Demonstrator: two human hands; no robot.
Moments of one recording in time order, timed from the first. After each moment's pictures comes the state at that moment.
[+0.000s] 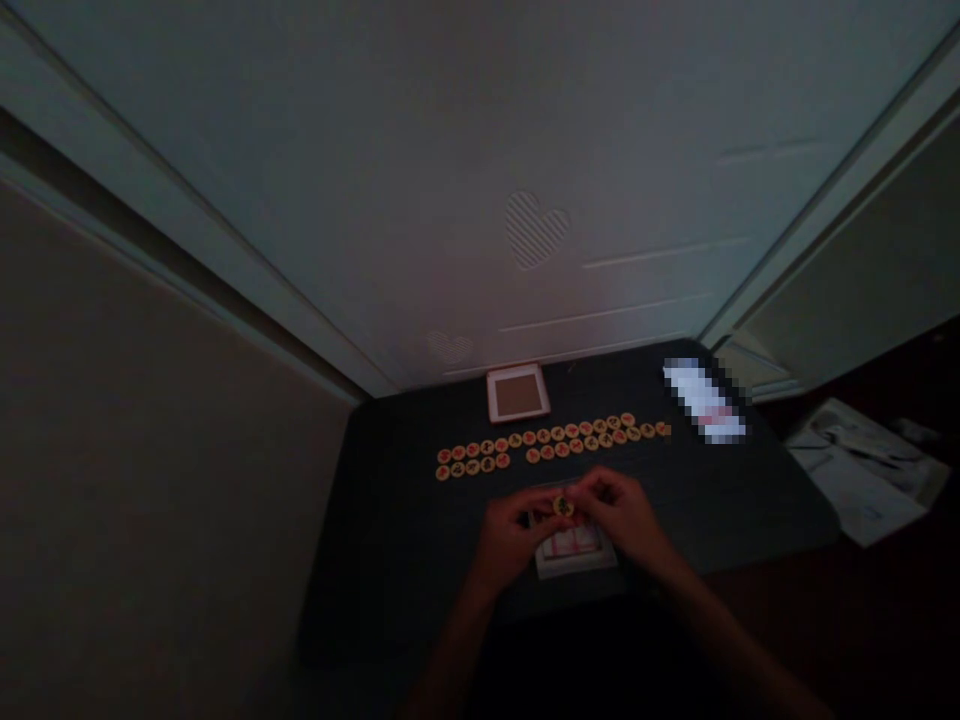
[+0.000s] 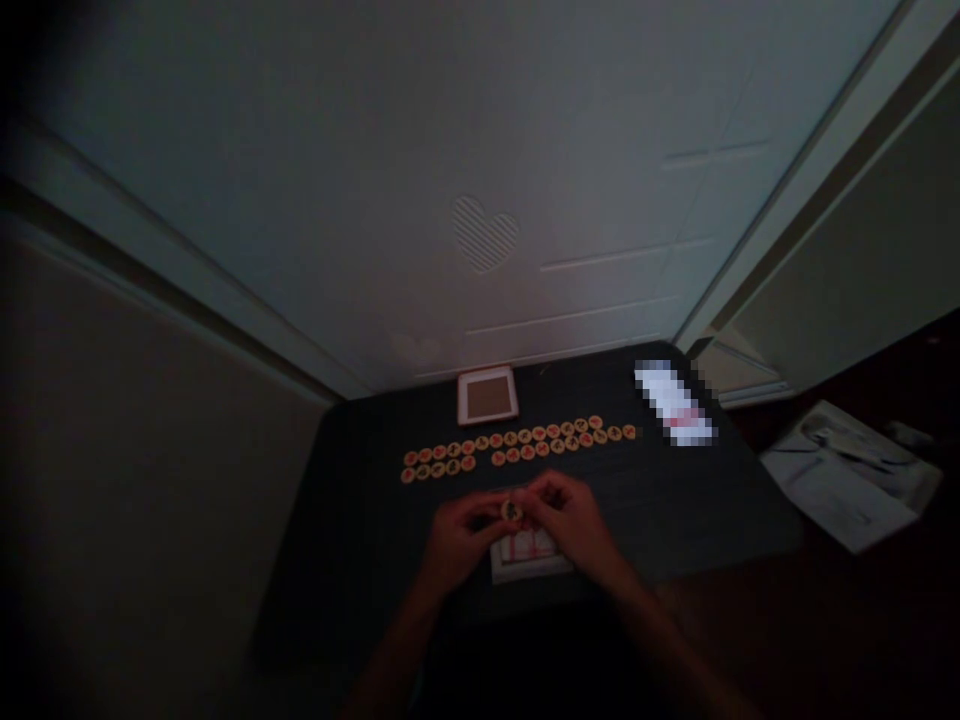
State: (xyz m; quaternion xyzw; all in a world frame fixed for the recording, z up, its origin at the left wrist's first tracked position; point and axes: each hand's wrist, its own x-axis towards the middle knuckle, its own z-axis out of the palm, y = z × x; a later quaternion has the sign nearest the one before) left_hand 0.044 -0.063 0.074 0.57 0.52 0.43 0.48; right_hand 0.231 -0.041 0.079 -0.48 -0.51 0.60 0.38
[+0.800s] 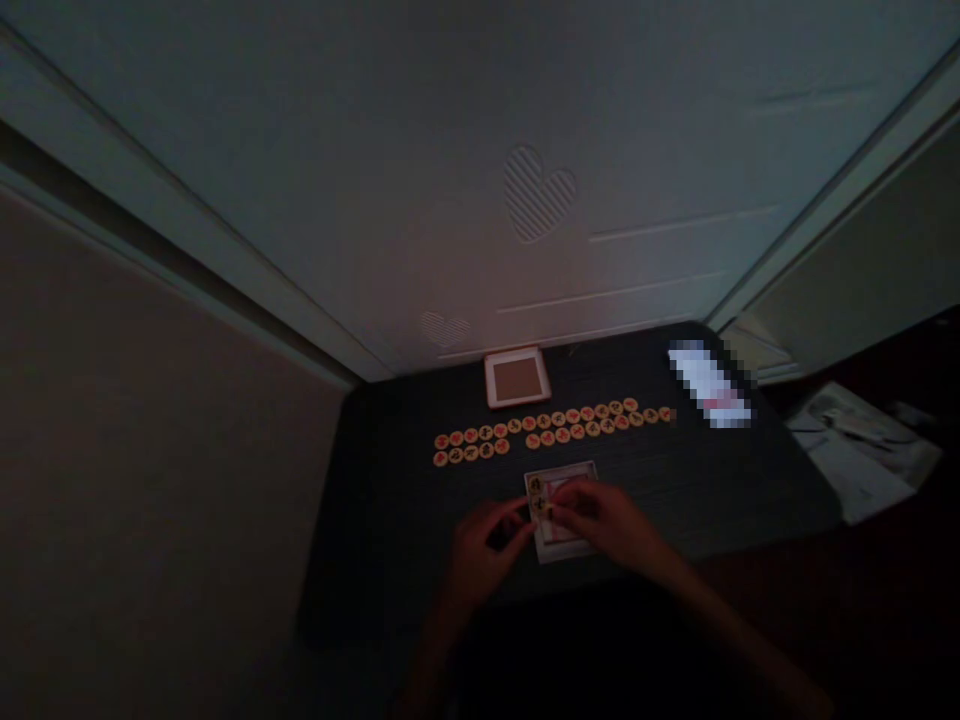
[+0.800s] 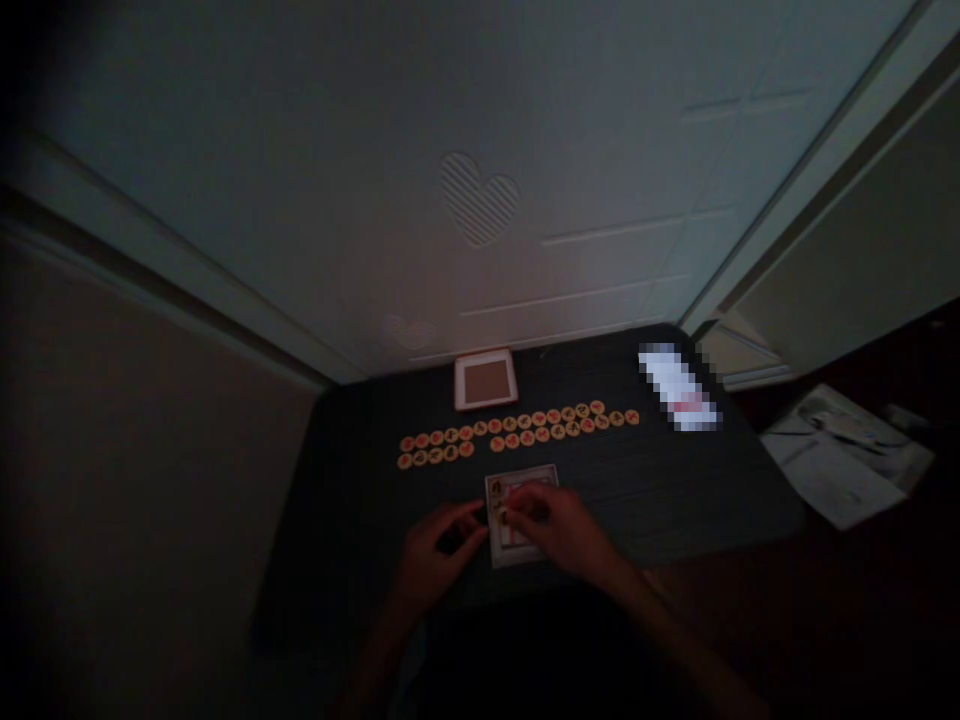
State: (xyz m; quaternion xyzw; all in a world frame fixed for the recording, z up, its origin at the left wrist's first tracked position) left_hand 0.003 -0.103 0.044 0.68 0.57 0.34 0.30; right_hand 0.229 -0.055 0.059 -0.44 -0.60 0.62 0.26
